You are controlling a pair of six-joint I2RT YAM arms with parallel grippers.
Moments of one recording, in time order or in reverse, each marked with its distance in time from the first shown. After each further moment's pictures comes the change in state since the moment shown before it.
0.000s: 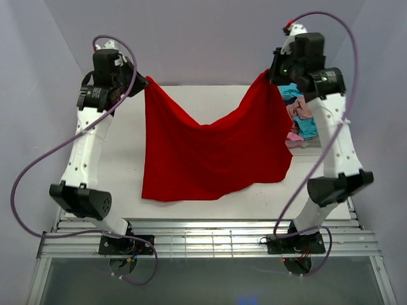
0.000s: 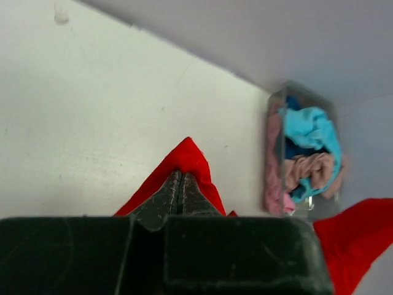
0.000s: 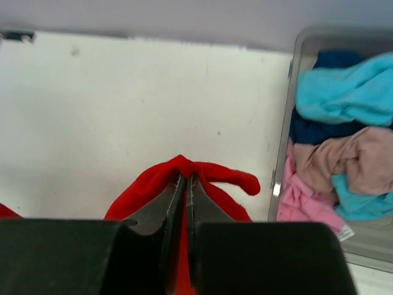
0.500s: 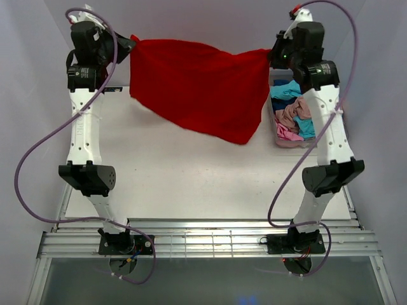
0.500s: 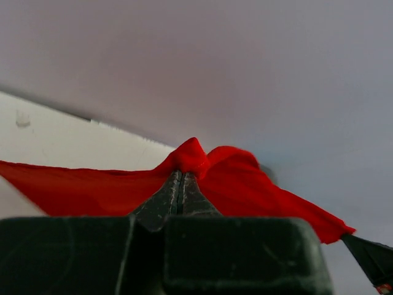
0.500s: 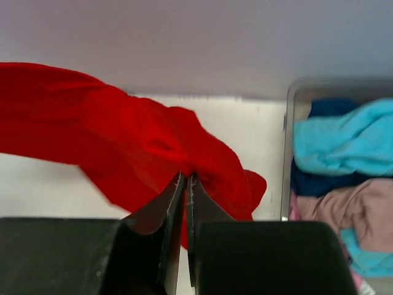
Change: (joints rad) left arm 0.120 0.353 0.443 0.097 0.142 -0.092; right arm -0.027 0.222 0.122 0.134 0.021 0.069
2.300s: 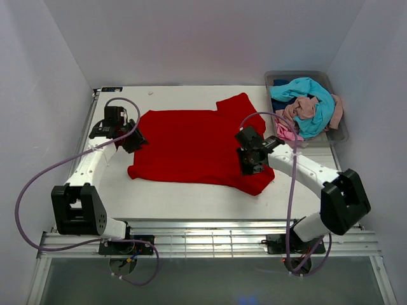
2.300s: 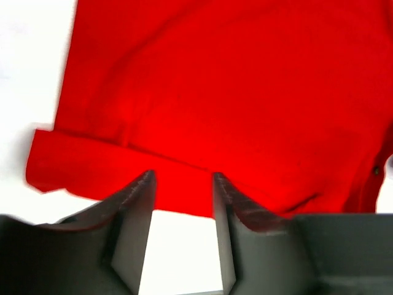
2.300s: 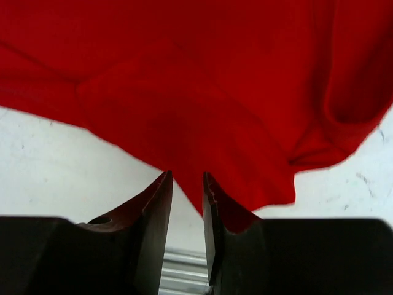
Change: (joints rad) left arm 0.014 -0.483 -1.231 0.000 -0.053 0.154; right arm 0.417 -0.430 -1.274 0.004 0.145 0.183
